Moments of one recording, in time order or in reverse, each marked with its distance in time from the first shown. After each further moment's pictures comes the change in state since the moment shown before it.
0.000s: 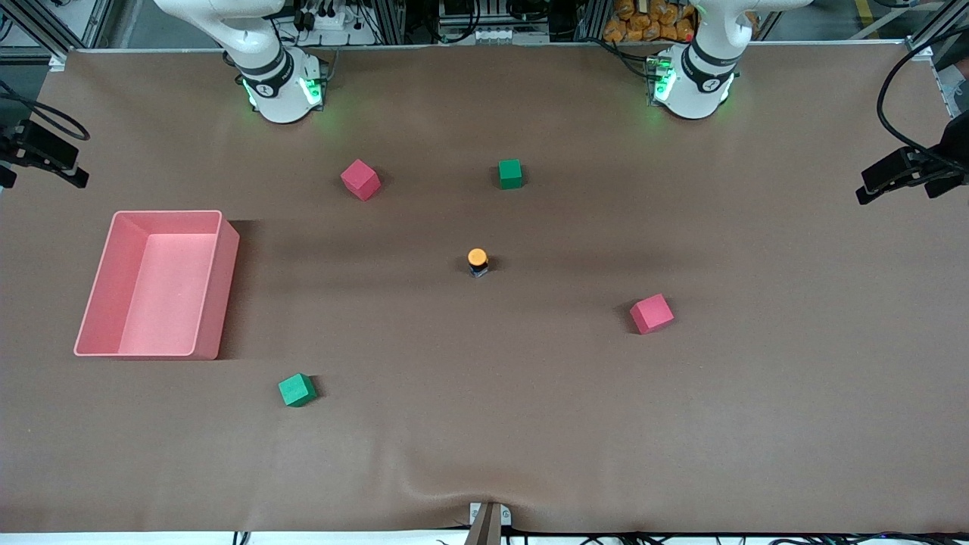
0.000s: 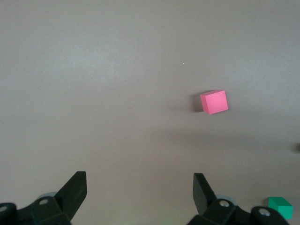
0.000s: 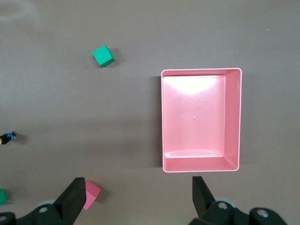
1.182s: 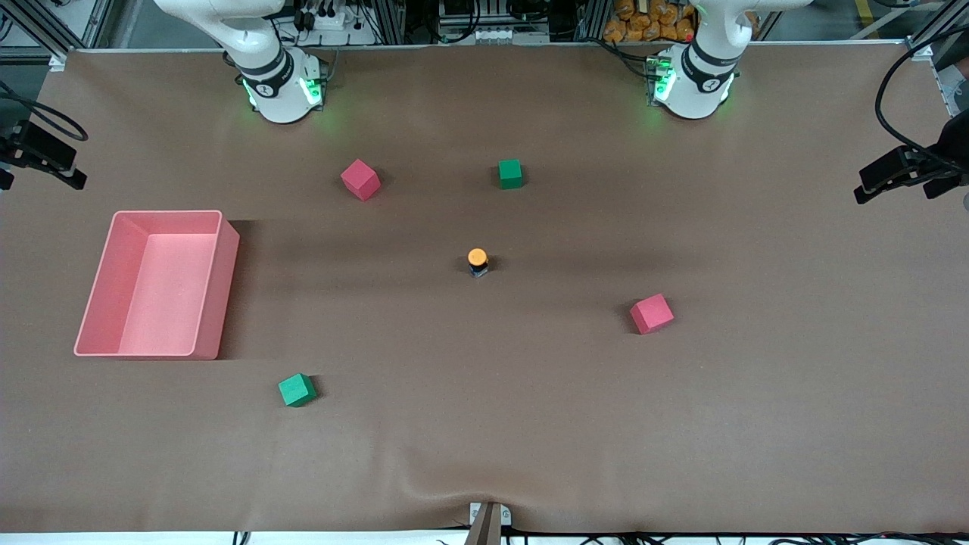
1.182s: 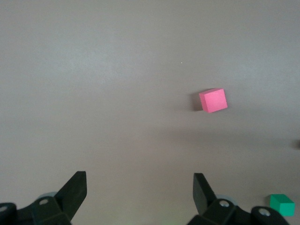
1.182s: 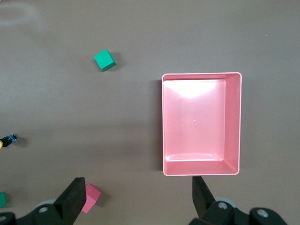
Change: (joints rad) left arm 0.000 0.000 -0.004 0.000 0.000 0.000 0.019; right arm 0.006 -0.001 0.003 0.001 0.000 0.015 0.000
